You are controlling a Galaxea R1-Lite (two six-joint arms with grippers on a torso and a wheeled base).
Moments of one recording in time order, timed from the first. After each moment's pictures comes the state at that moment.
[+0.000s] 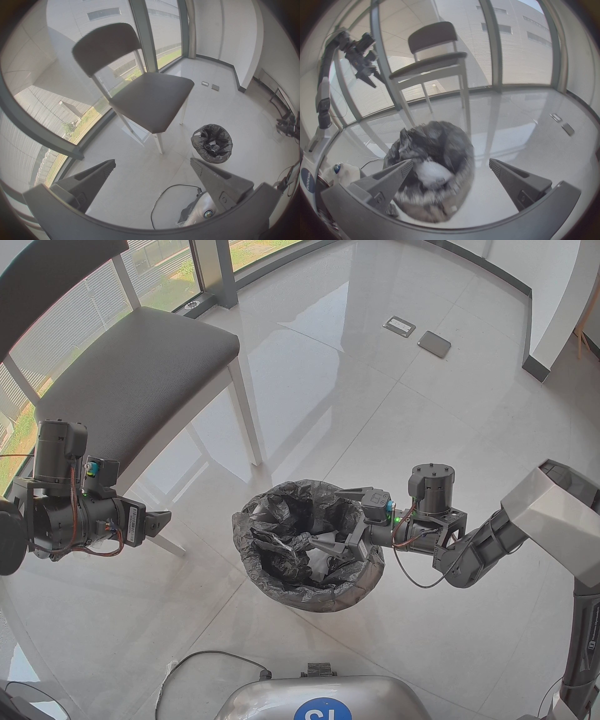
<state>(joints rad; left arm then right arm) -0.27 1.47 -0.89 -0.05 0.16 0.12 0.47 2.26 -1.13 -0.90 0.48 -0.45</state>
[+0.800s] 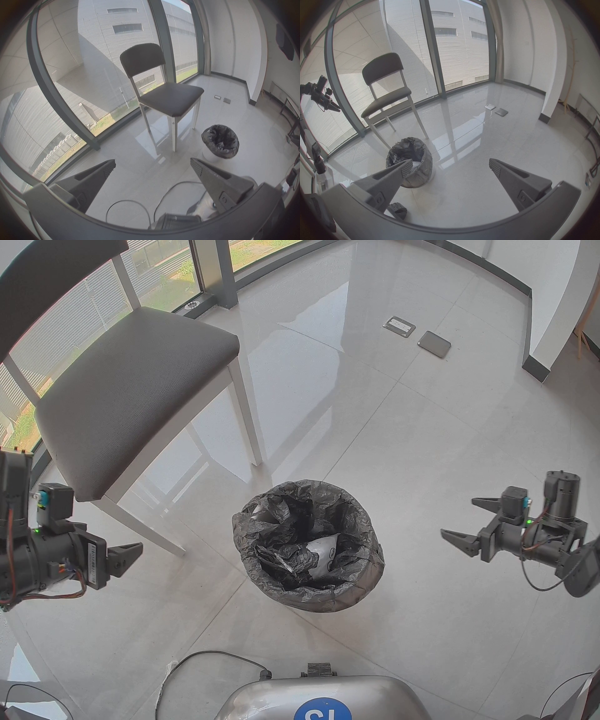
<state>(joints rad) -0.37 1.20 -0.79 0.15 0.23 0.03 0.11 1.77 -0.56 -0.89 0.42 -0.28</state>
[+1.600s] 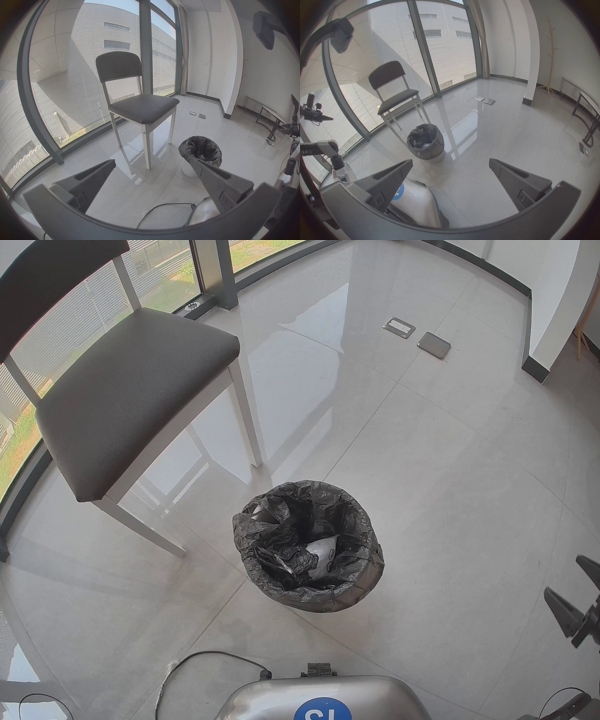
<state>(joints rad) -0.17 0.50 -0.91 0.71 0.32 0.02 -0.05 0.70 -0.11 -0.49 0.32 -0.06</state>
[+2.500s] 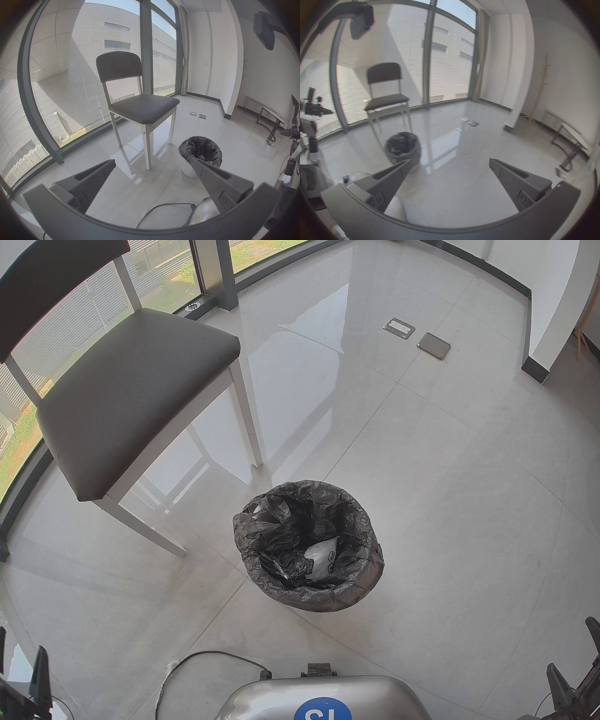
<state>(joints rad) -0.01 0.01 -0.20 0.14 0.09 0.01 0.00 0.03 -0.02 -0.07 0.29 -0.07</state>
